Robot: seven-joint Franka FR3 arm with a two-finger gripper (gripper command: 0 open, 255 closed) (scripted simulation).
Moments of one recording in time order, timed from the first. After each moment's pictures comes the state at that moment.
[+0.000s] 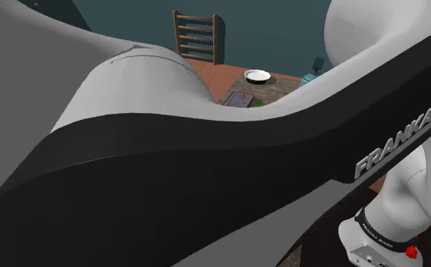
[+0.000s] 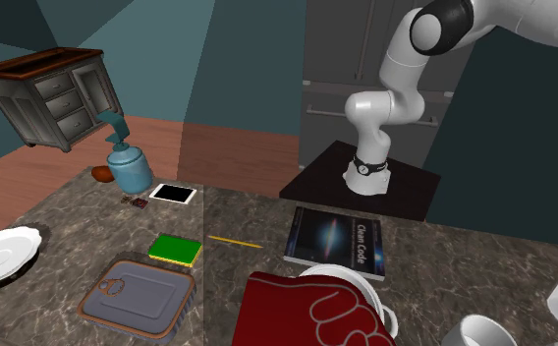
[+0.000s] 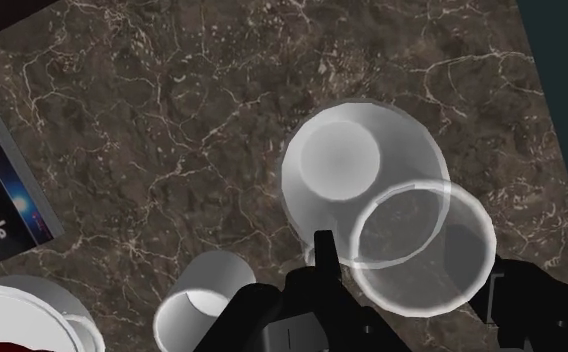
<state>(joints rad) 0.65 0.31 0.51 -1.55 -0.09 1.79 1.10</state>
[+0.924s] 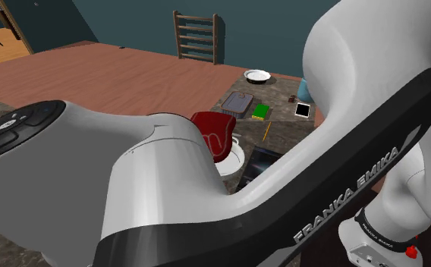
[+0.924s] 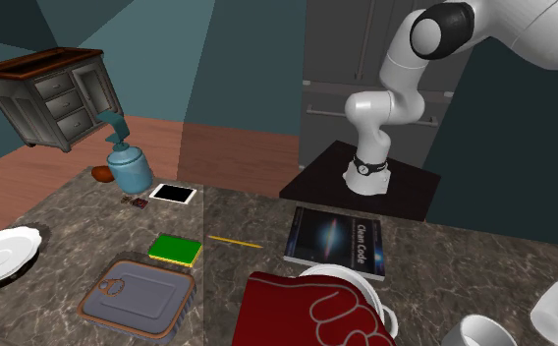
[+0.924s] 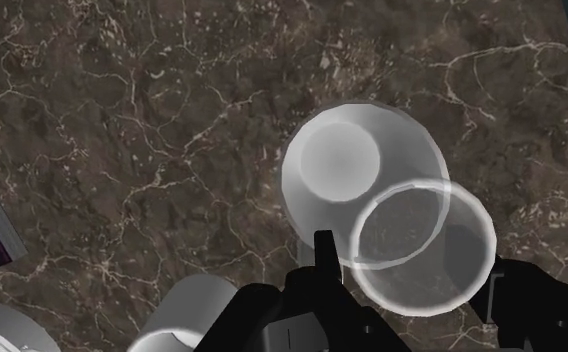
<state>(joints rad) 0.65 0.35 0.50 -1.68 -0.11 1.95 1.11</state>
